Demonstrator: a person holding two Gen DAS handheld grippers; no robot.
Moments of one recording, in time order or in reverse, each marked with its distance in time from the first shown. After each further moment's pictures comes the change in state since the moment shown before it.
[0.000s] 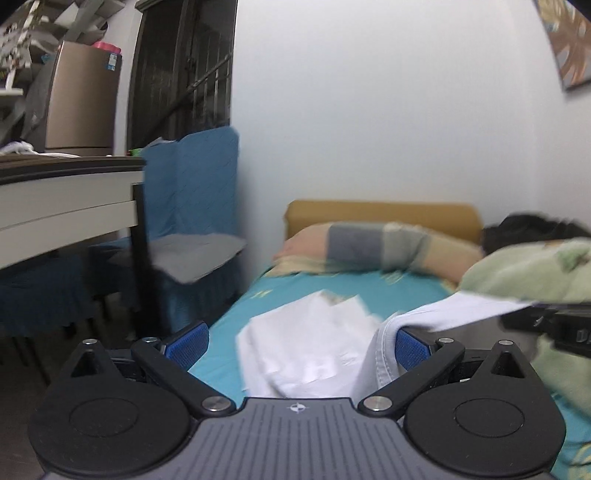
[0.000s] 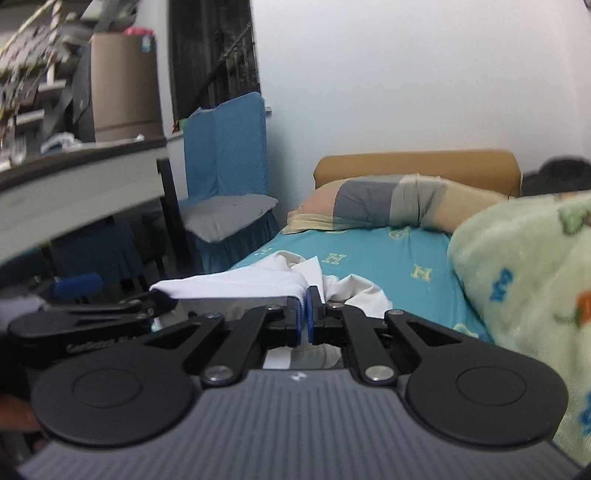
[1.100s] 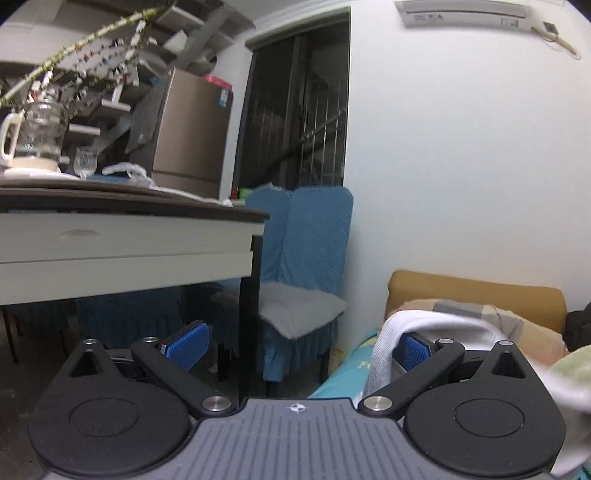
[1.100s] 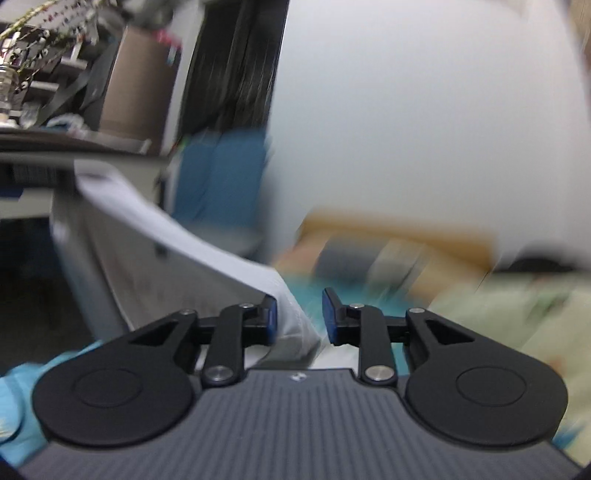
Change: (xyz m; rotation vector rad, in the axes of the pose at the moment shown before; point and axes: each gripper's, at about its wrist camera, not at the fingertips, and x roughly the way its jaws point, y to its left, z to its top) left arm -0.049 0.144 0.062 -0.207 -0.134 0.242; right arm -0.001 0.034 -0.010 -0.132 -0.084 -0.052
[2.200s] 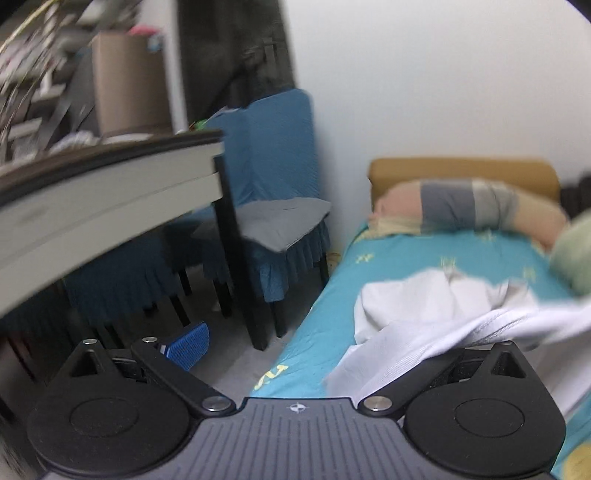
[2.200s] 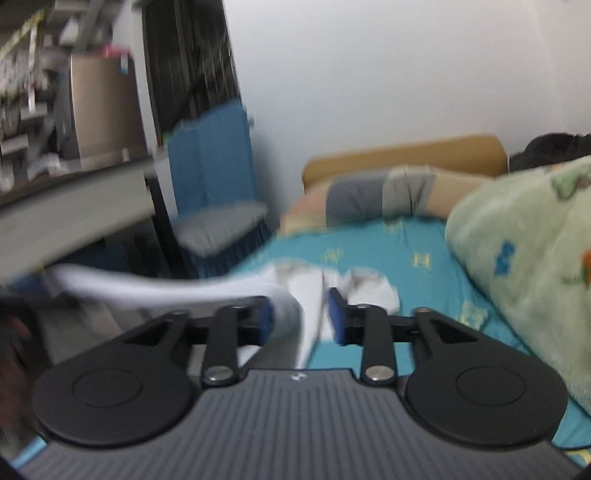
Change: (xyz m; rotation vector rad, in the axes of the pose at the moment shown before) left arm 0.011 -0.007 -0.027 0.209 0.260 -0.029; right arm 0.031 -0.035 -0.017 0.235 0.114 0.015
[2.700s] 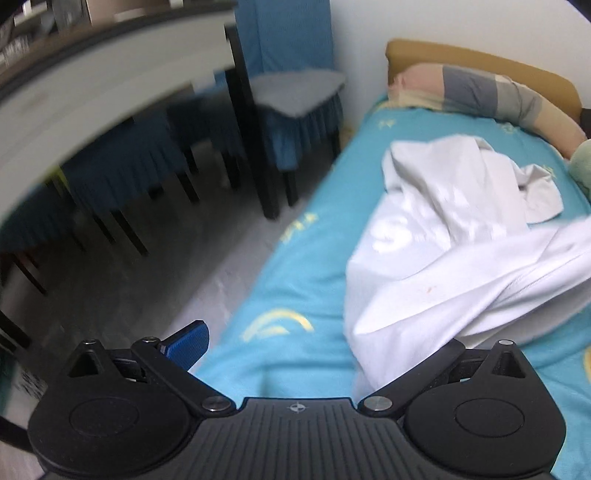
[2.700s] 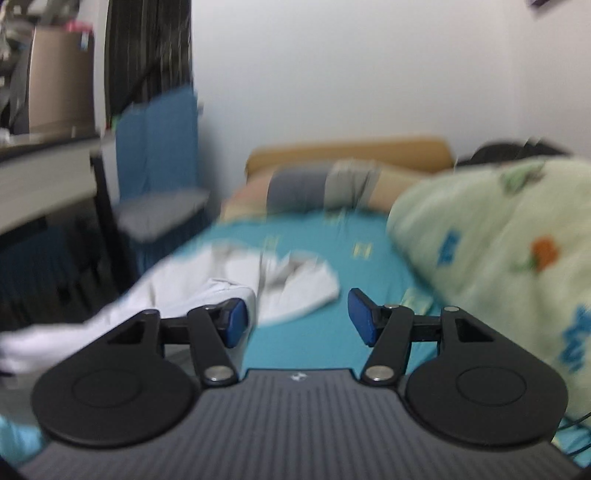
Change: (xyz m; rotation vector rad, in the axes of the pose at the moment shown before) left arm -0.001 0.033 -0.048 0.029 0.442 -0.026; right arm -0.017 0.001 -0.011 -0.003 -0.081 -0.206
